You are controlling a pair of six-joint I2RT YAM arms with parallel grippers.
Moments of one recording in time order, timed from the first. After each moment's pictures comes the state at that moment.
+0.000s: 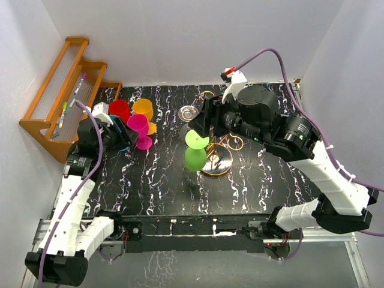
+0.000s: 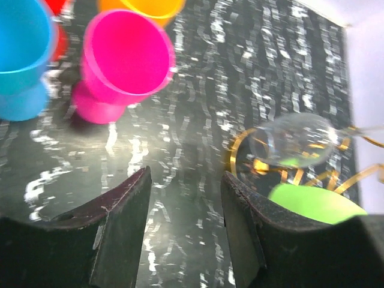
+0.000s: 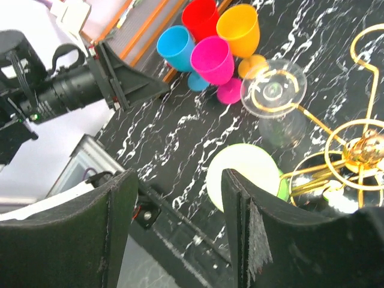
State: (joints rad) left arm -0.13 0.86 0.95 -0.59 0.13 -0.50; right arm 0.98 1.32 1.89 -0.89 0.17 0.48
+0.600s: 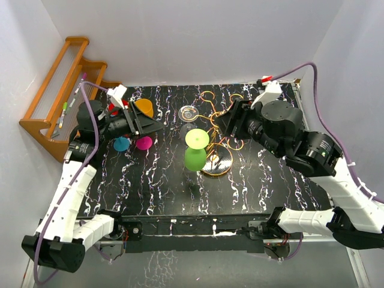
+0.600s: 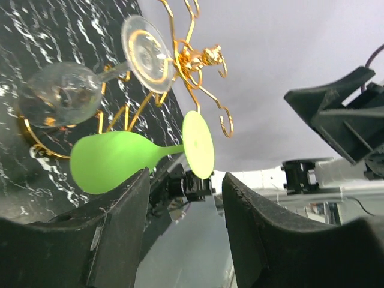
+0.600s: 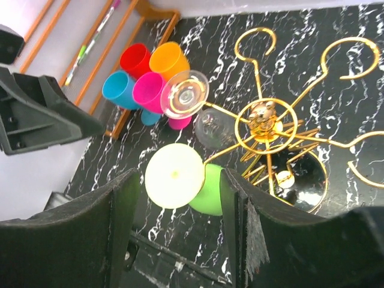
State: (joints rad) left arm -0.17 0.98 1.10 -0.36 0.82 -0.86; right arm 0.93 1.11 1.67 -0.87 0.37 0.59
